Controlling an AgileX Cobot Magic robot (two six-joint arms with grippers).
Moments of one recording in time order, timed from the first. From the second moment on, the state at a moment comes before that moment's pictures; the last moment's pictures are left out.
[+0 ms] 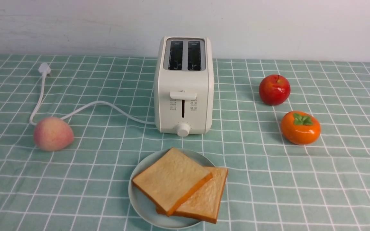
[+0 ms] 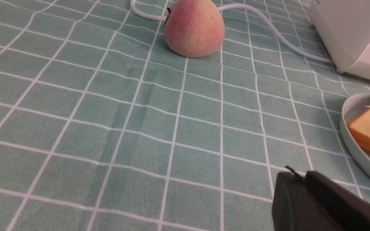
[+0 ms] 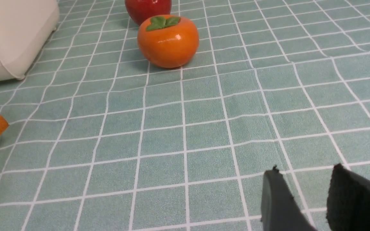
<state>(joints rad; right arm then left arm) -0.05 -0.01 0.02 0.07 0.37 0.05 -0.04 0.02 0.03 -0.03 0.33 -0.32</state>
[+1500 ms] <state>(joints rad) -0.05 -0.01 0.02 0.07 0.38 0.05 -0.04 0.02 0.03 -0.03 0.34 -0.32</state>
